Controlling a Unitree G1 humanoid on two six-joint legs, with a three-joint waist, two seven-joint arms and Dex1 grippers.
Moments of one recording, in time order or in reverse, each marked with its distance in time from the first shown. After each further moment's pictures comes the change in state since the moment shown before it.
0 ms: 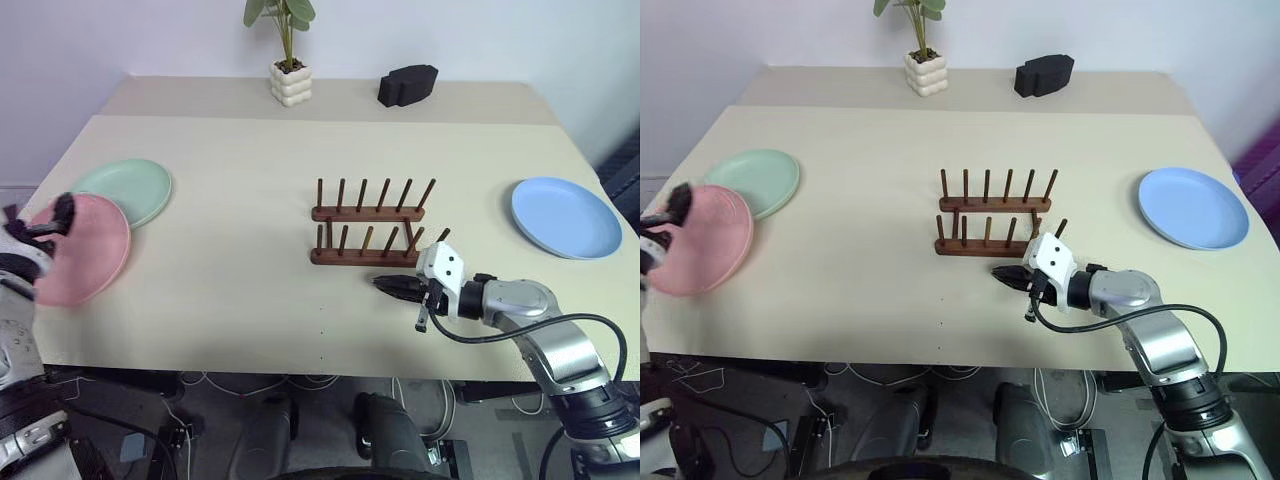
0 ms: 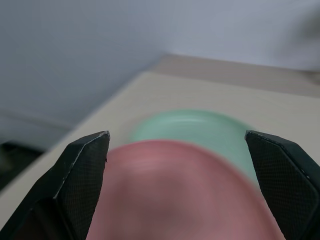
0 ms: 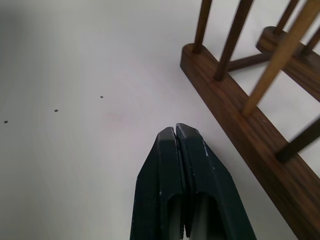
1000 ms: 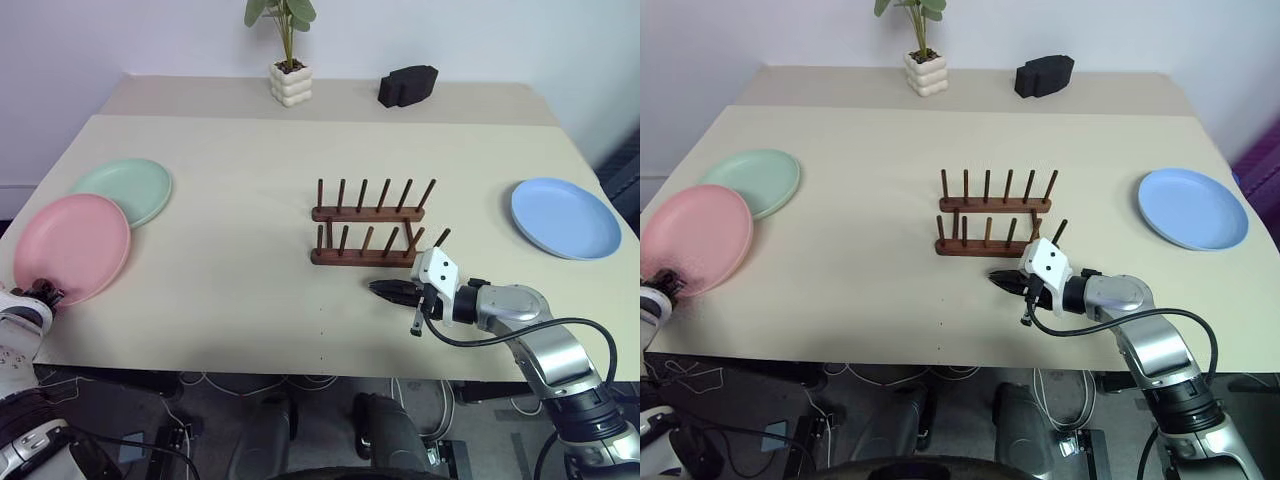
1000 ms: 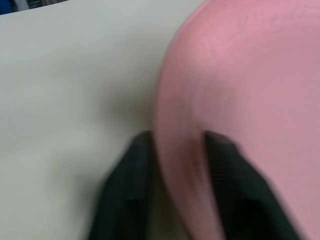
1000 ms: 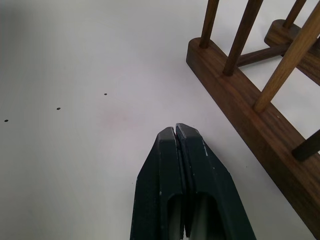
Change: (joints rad) left arm 0.012 -0.061 0.108 0.110 -0.123 0.318 0.229; right arm 0.026 0.018 0.004 0.008 -0.019 -0.018 -0.010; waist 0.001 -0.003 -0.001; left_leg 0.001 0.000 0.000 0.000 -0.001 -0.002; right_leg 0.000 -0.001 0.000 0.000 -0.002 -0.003
